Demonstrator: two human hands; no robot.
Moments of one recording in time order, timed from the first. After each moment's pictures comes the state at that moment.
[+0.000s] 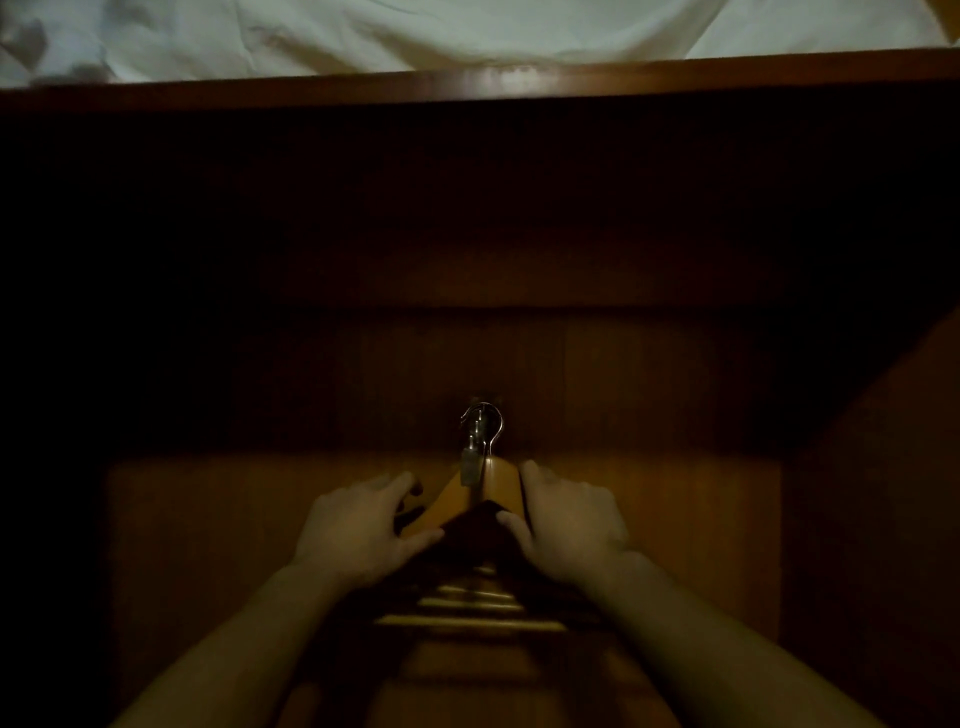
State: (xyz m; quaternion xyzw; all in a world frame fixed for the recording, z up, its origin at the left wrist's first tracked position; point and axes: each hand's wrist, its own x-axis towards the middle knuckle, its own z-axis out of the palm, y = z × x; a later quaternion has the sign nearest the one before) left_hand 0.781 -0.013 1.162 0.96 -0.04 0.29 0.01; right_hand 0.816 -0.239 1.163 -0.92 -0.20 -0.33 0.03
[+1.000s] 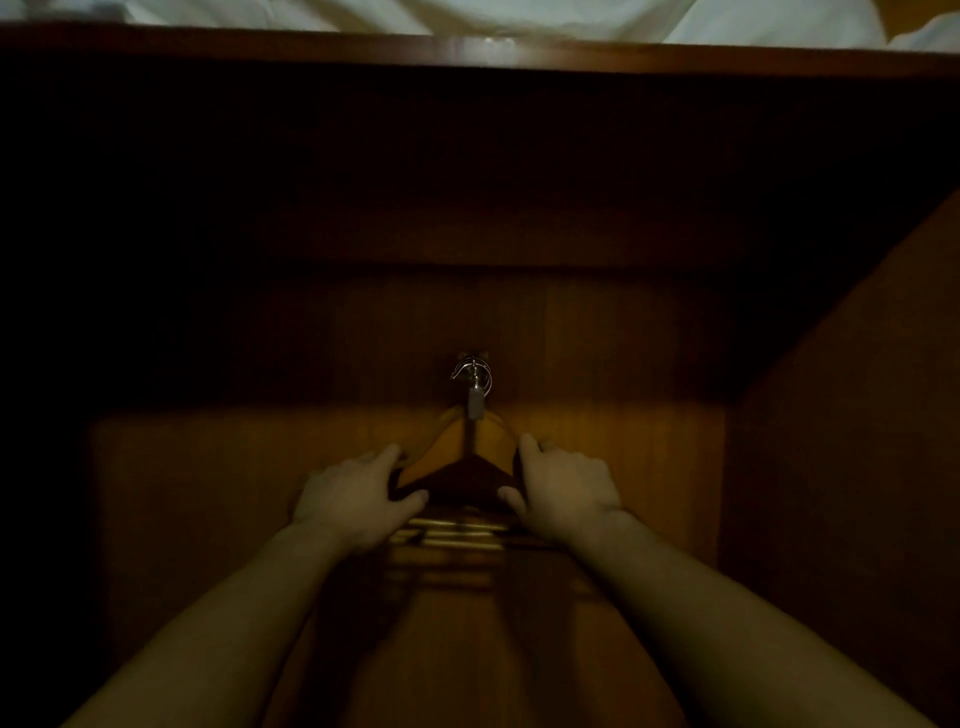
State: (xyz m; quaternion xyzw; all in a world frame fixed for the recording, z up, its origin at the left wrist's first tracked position) left_hand 0.763 -0.003 1.142 0.97 -0.04 0.23 0.06; right_hand 0.767 -0.233 1.152 -0.96 -0.12 -0.26 -0.01
